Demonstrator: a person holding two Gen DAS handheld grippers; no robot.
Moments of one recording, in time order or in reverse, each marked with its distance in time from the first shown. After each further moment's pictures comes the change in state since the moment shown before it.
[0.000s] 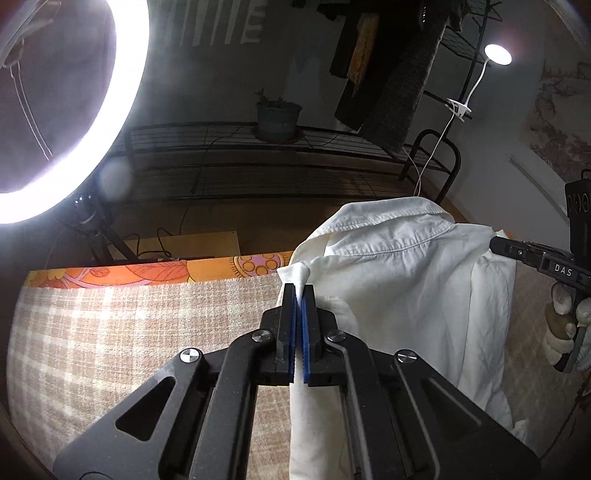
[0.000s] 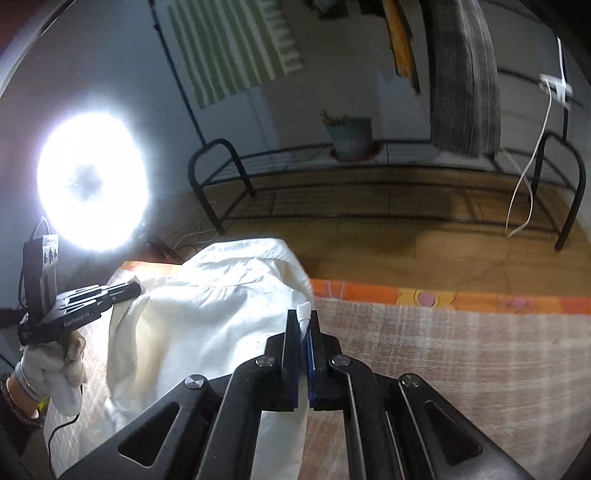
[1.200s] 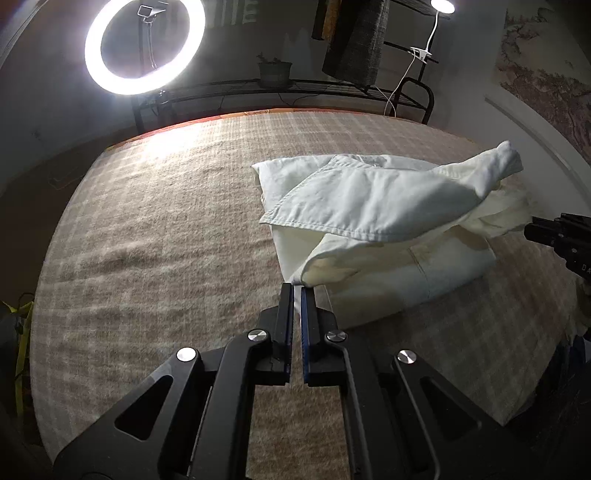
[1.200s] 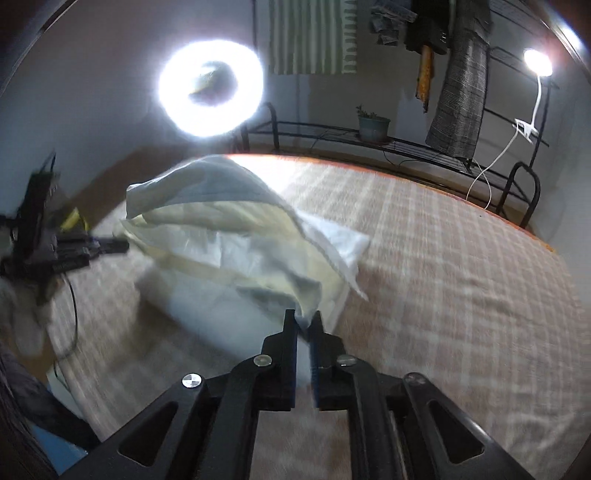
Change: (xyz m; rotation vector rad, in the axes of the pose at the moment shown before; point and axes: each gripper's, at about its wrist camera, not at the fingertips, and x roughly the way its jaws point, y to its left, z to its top) left arm -0.220 -0.066 -0.259 0.045 0.128 0.073; right arm -0.220 0.141 -0.249 -0.233 0.058 -0.132
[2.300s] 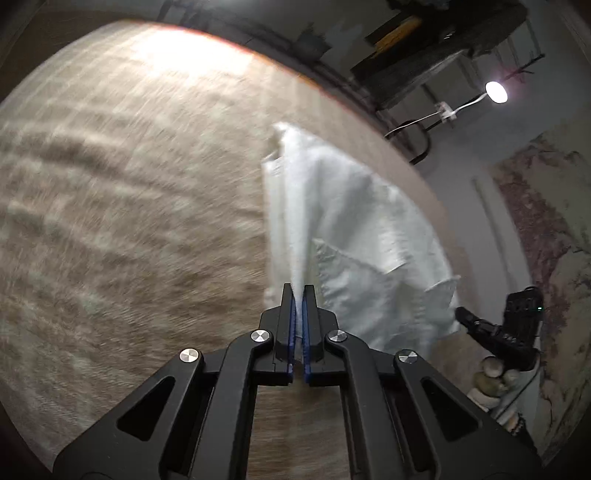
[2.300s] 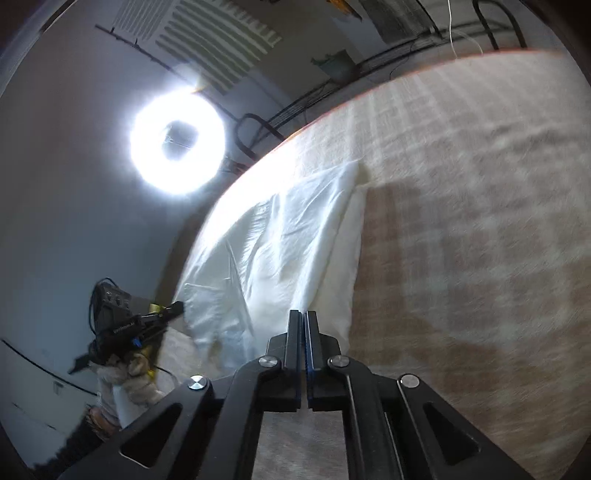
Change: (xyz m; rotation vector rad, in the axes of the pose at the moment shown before) left arm 0.045 0.061 0.000 -0.480 0.124 -0.319; right arm 0.044 -0.080 -0.037 0.587 0.052 0.408
